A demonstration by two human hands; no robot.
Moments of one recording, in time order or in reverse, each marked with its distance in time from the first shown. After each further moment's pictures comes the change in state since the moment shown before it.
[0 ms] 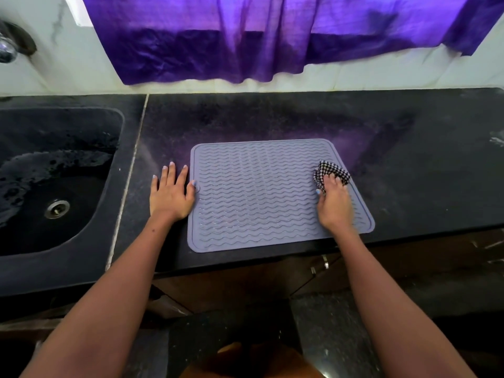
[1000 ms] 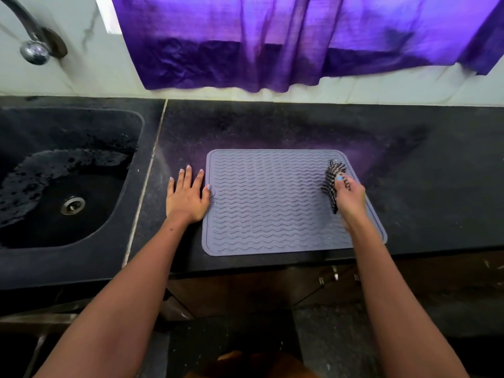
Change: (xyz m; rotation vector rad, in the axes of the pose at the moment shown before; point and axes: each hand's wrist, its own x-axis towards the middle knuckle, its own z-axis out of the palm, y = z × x) left_hand -0.001 0.000 -0.002 -0.012 -0.013 0.008; right_hand 0.018 -0.040 -0.035 0.877 -0.008 0.392
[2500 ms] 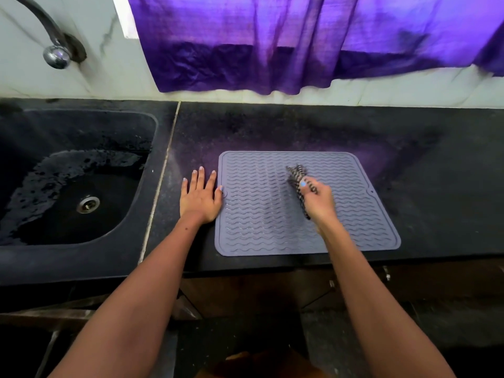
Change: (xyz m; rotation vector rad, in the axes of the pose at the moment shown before) left_hand 0.000 0.000 -0.001 0.018 -0.030 0.001; right_hand -0.056 -0.028 0.061 -0.117 -0.175 -0.056
